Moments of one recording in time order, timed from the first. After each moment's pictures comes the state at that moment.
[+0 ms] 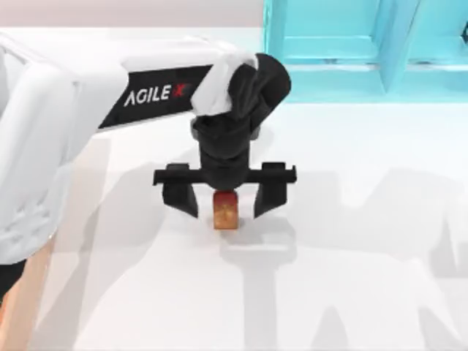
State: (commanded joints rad) left arm -0.66 2.25 1.69 -1.01 0.00 -0.63; right arm 0.00 0.00 0.00 0.00 0.00 0.00
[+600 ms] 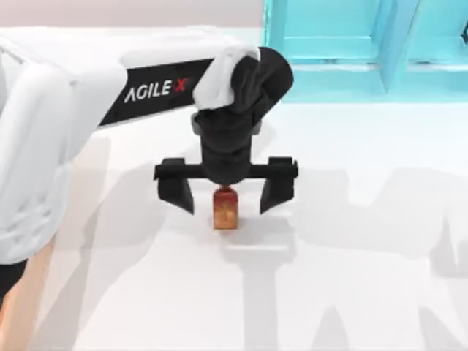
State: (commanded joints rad) left arm -0.66 2.26 1.73 -1.05 0.00 -0.63; right arm 0.00 0.00 0.00 0.00 0.00 0.00
